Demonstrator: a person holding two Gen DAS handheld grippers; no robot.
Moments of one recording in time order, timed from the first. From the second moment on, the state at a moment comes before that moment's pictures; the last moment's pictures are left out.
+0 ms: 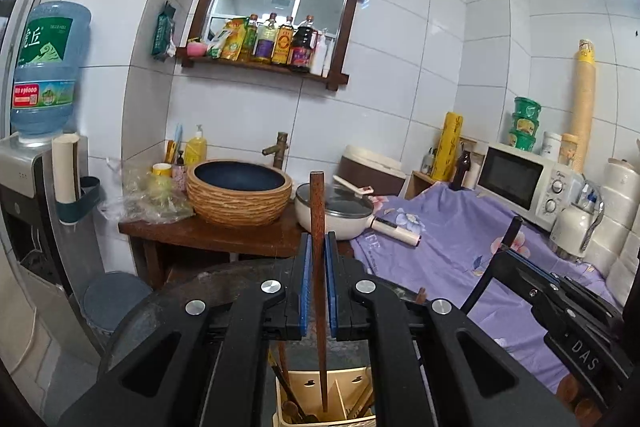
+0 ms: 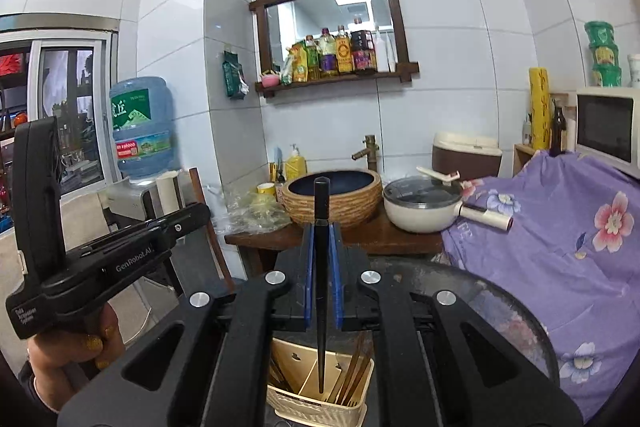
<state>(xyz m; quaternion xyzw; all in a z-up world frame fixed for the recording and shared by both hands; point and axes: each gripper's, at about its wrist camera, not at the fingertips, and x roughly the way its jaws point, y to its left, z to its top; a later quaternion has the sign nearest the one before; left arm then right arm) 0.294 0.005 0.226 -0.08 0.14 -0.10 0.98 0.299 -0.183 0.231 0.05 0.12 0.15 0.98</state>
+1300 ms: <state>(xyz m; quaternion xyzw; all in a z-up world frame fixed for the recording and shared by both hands) 0.290 0.005 0.122 -0.07 0.22 -0.12 0.97 0.290 -0.181 0.137 0.04 0.16 0.14 0.98</state>
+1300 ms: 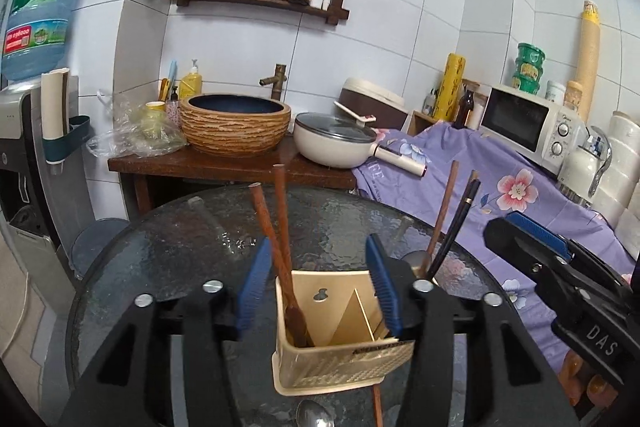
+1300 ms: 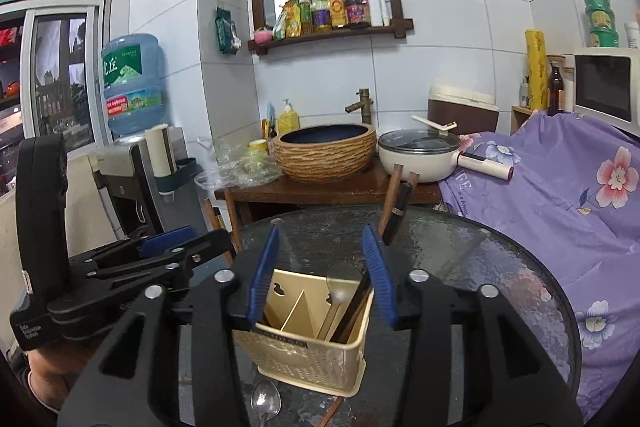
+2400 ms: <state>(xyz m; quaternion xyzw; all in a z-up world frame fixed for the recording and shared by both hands) 0.265 0.013 -0.037 -0.01 0.42 -0.08 0.90 0.294 -0.148 -0.056 0.00 0.46 0.09 0.88</state>
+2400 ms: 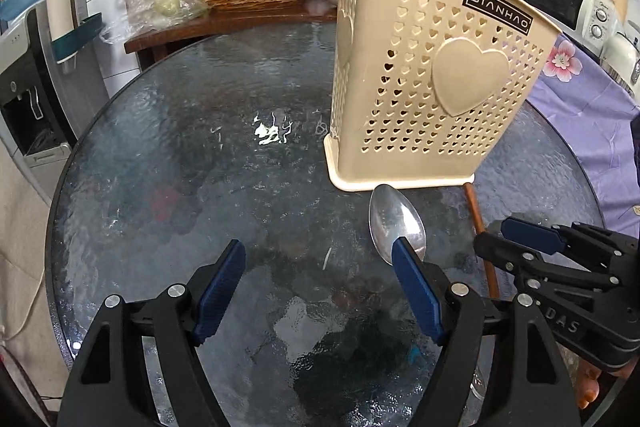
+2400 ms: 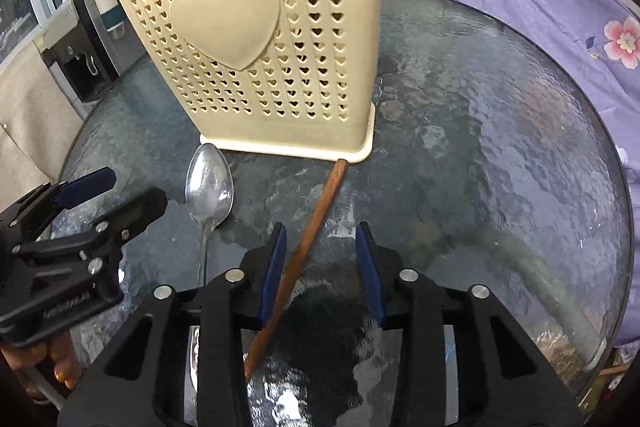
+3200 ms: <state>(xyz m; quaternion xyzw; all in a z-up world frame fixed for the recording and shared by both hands) 0.267 -0.037 -0.048 0.04 0.44 -0.11 0.89 0.306 -0.167 -0.057 -0.05 0.46 0.09 0.88</state>
